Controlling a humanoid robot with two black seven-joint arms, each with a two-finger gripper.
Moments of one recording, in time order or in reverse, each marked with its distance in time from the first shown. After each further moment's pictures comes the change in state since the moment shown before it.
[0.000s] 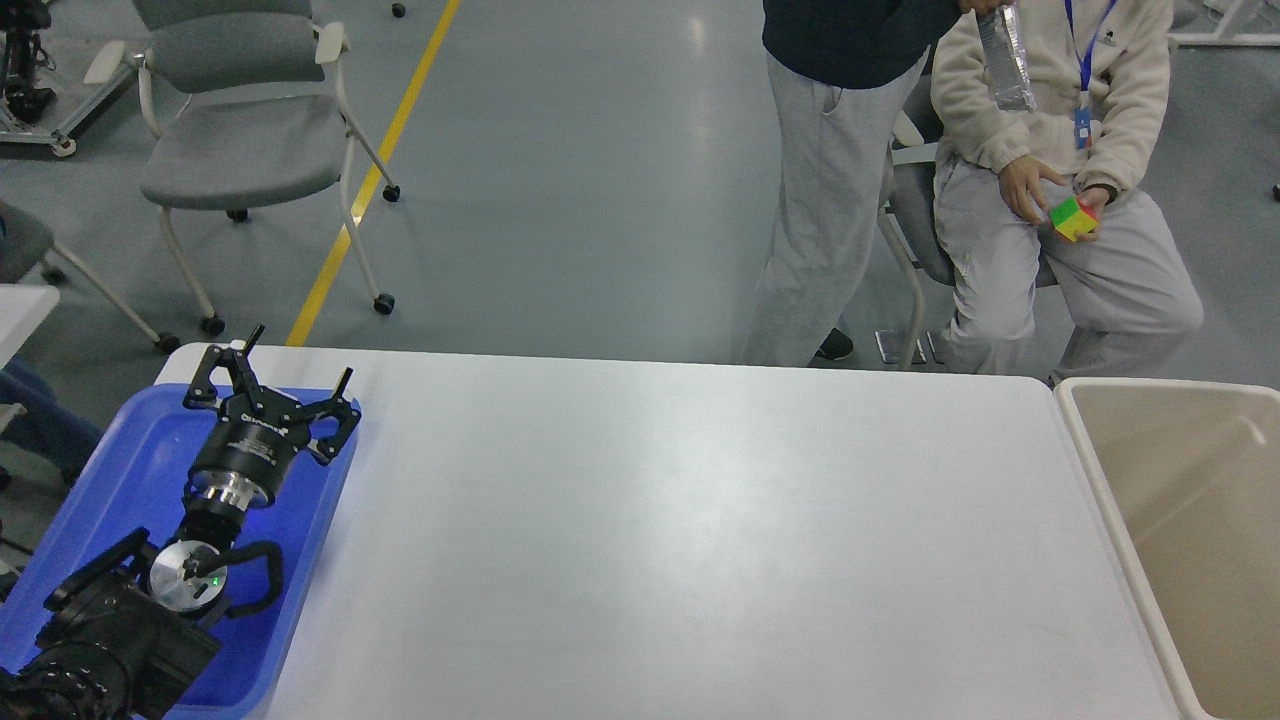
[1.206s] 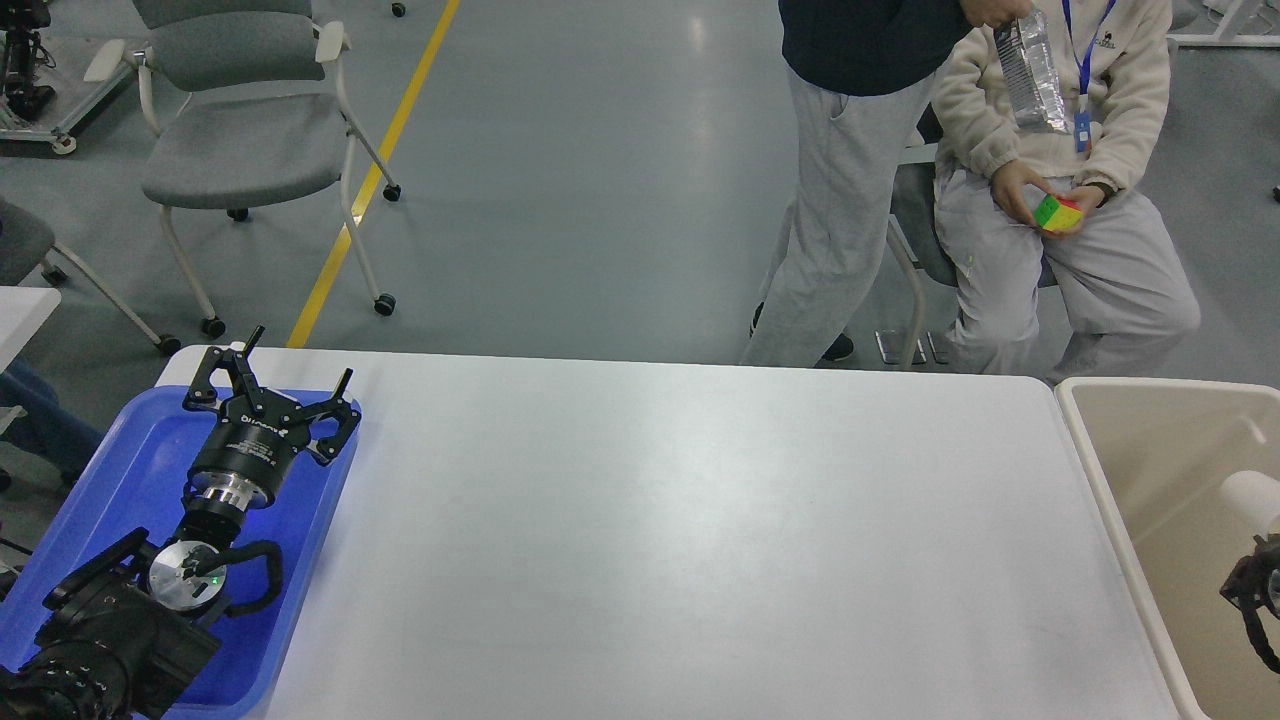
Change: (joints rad) left arm 0.000 0.000 0.000 0.000 -0.002 0.000 0.000; right arm -0.306 0.393 0.355 -0.534 -0.111 0.314 -0.032
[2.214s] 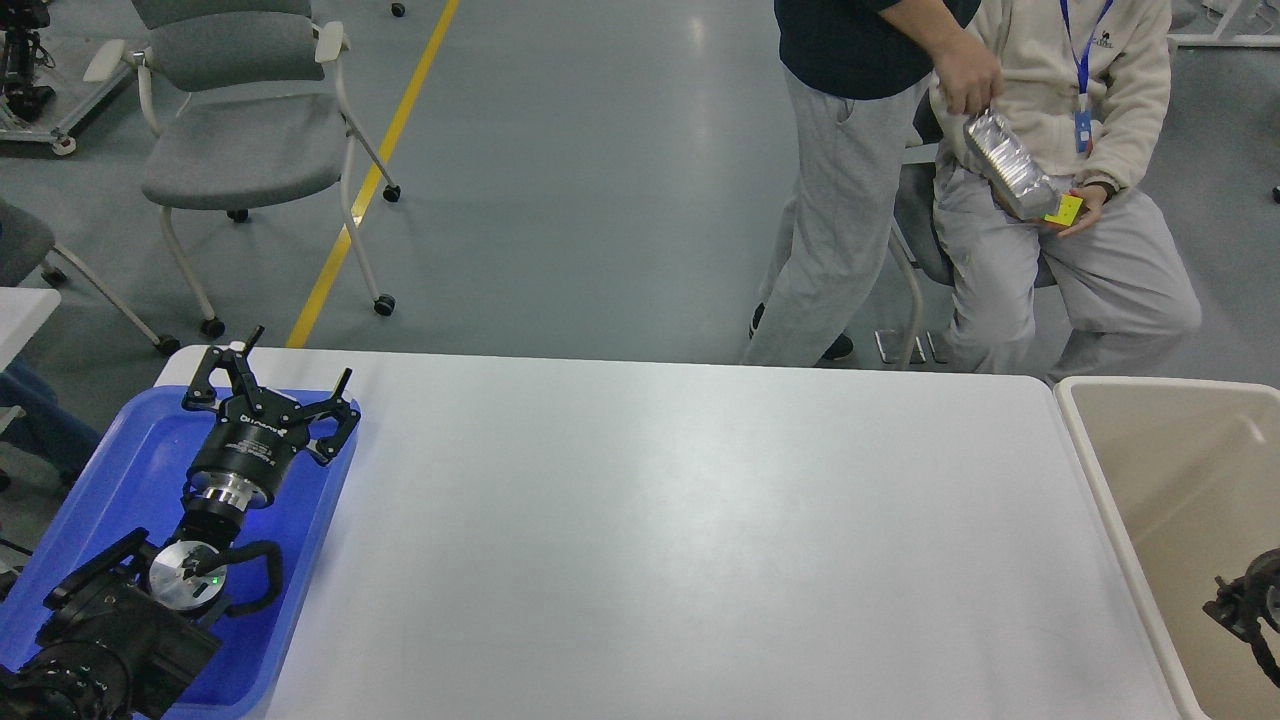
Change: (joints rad) left arm 0.000 0.000 0.000 0.000 0.000 0.000 0.000; right arm -0.032 -0.047 0.048 0.087 -0.105 0.015 0.004
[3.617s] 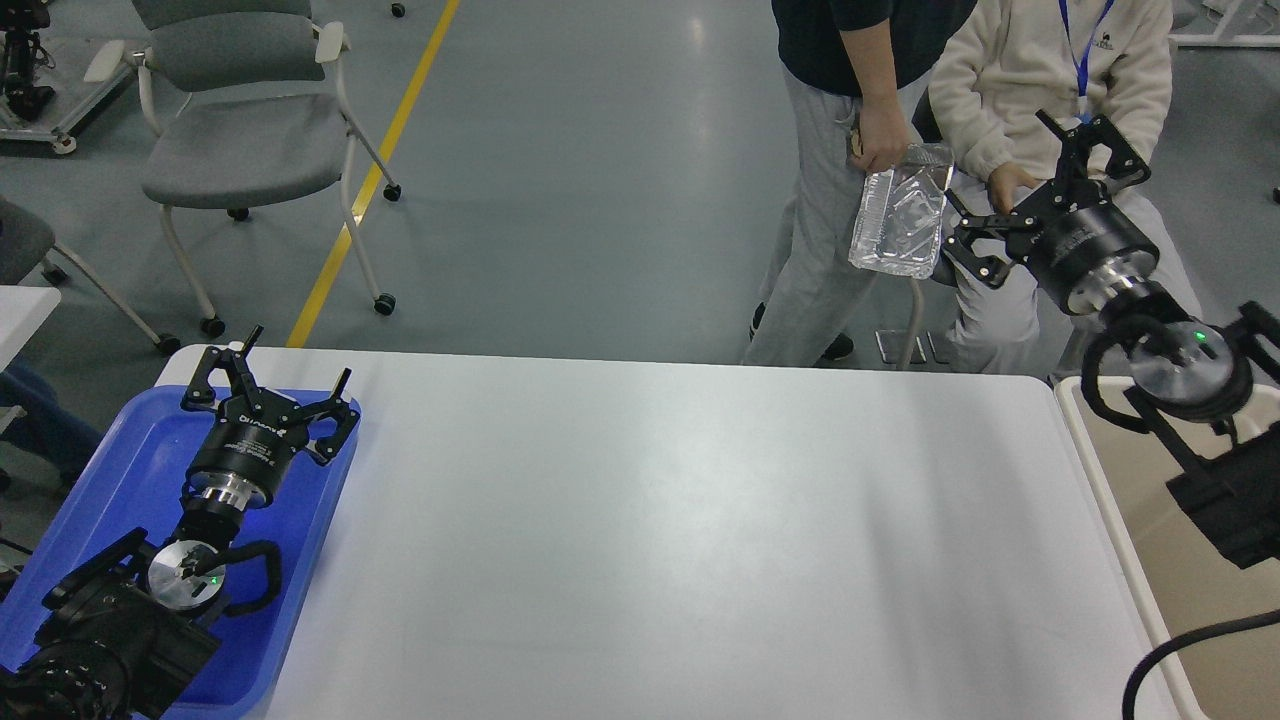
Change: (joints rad) left arm 0.000 0.001 0.000 0.000 0.000 0.000 0.000; right arm 0.192 0.100 0.573 0.745 -0.370 0.149 -0.001
